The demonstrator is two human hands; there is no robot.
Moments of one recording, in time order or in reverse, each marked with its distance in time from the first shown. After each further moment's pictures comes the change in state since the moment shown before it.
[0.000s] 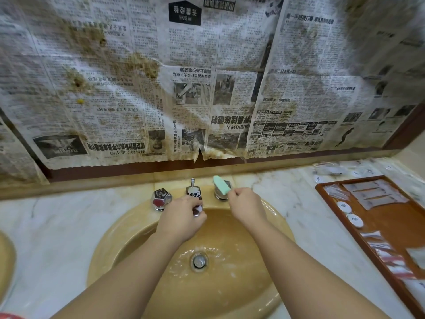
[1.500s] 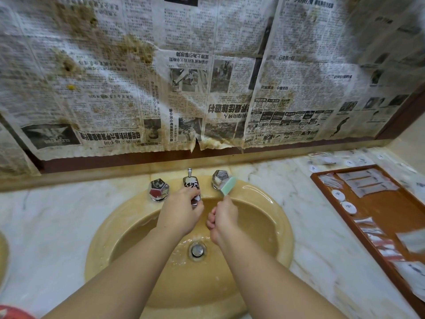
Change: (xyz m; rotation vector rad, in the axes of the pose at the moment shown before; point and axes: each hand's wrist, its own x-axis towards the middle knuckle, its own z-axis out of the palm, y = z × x) left_hand -0.011 0.002 0.007 -0.062 0.082 0.016; right_hand -0.030 -0.010 0.078 1.220 -0.007 0.595
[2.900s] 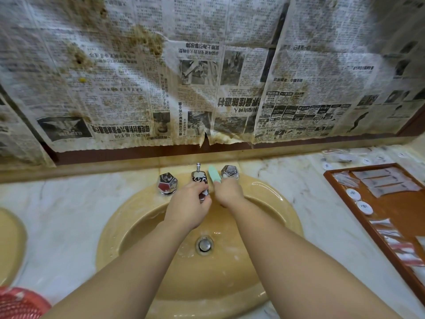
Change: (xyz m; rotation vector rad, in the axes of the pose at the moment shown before) left_hand 0.002 -0.002 0.004 -0.013 -0.021 -0.028; right_hand 0.041 -0.033 0.022 -1.226 -0.085 -0.435
